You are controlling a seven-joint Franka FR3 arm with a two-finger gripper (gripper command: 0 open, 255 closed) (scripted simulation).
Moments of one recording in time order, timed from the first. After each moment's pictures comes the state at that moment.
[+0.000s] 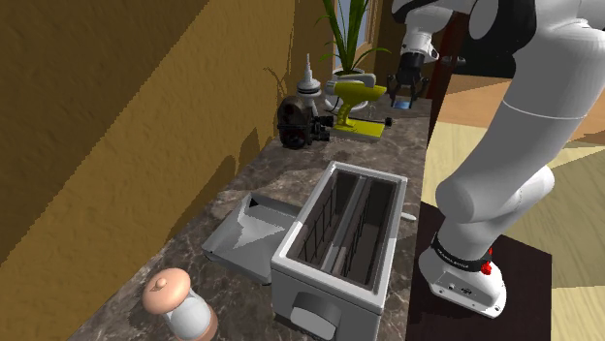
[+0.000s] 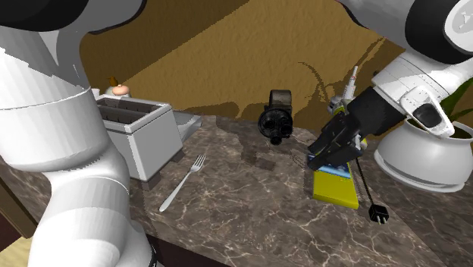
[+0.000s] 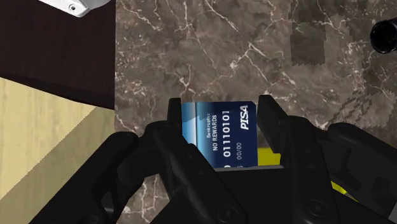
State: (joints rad) arm -0.57 0.02 -0.33 -1.84 0.24 1.32 0.41
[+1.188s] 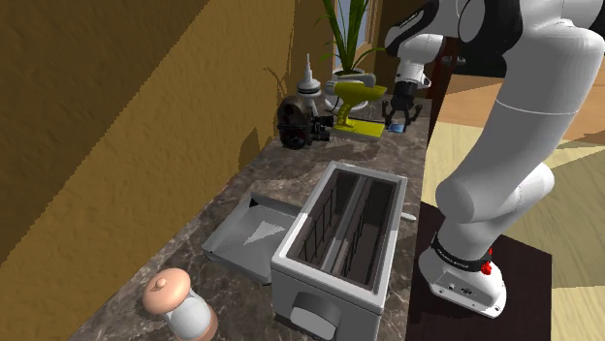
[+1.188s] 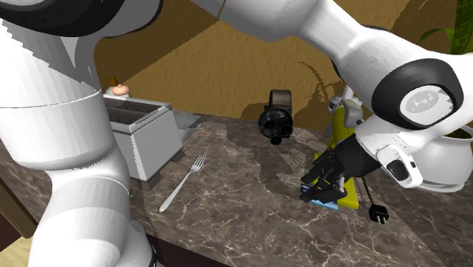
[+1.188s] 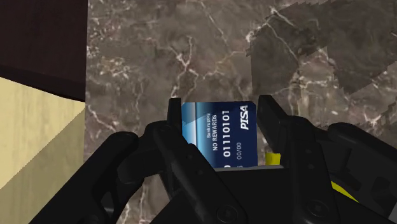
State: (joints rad) arm -0.57 0.08 -0.32 -2.01 0.25 1.54 0.35
